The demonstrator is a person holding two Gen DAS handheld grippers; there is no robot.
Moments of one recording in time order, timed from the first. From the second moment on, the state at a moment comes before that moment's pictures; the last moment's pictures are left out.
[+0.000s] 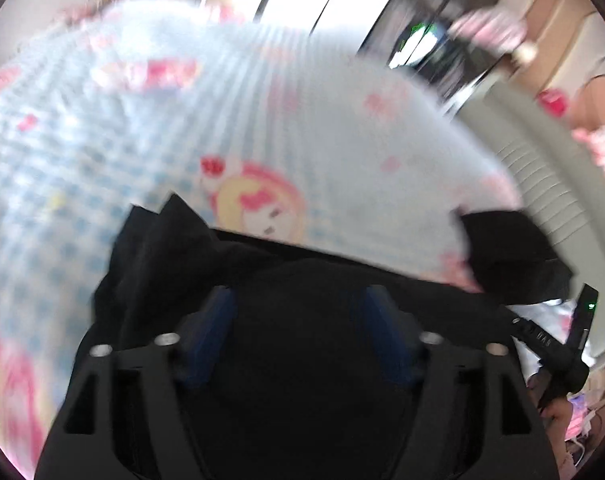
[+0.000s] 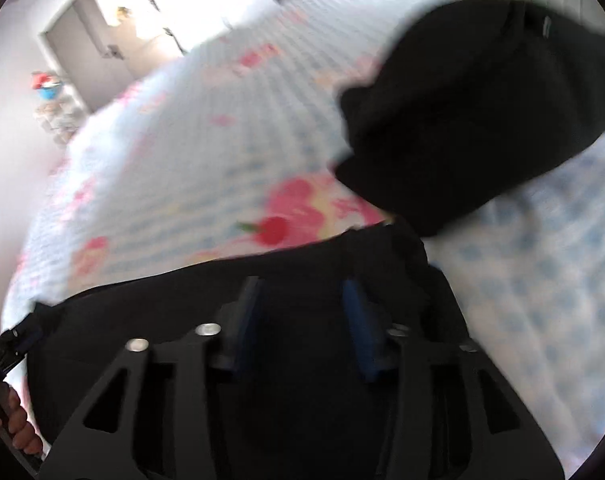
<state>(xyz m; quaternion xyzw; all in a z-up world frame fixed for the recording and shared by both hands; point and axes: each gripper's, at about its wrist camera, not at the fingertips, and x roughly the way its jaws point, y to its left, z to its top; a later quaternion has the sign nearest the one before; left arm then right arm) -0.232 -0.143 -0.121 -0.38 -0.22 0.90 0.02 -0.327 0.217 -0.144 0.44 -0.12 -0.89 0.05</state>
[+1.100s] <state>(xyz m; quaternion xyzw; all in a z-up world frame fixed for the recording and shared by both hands) -0.134 -0.084 -0.185 -0.46 -0.13 0.88 0.03 -0.130 0.142 -0.154 0.49 0.04 -0.87 0.07</state>
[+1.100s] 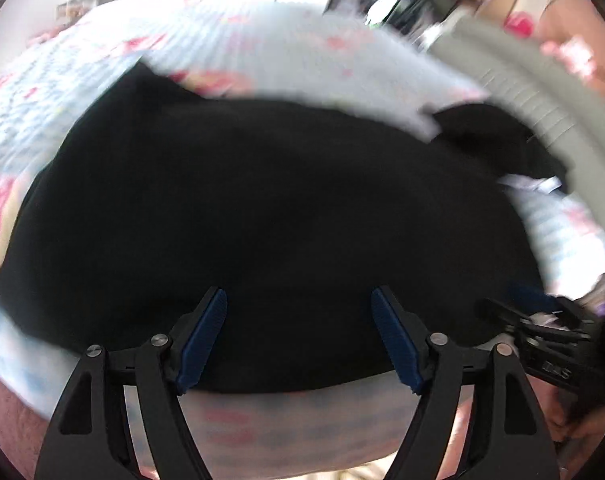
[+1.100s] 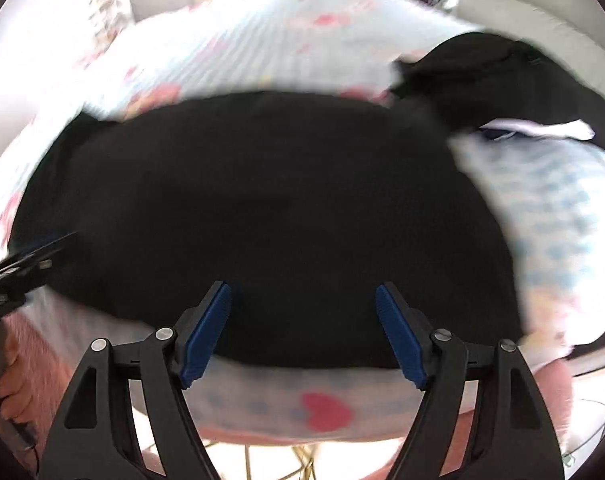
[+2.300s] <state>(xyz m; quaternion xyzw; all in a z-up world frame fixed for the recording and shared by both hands) -0.125 -0.154 -0.185 -0.48 -0.17 0.86 -0.01 -0.111 0.268 -0.158 0.55 -0.20 -0.81 0.05</state>
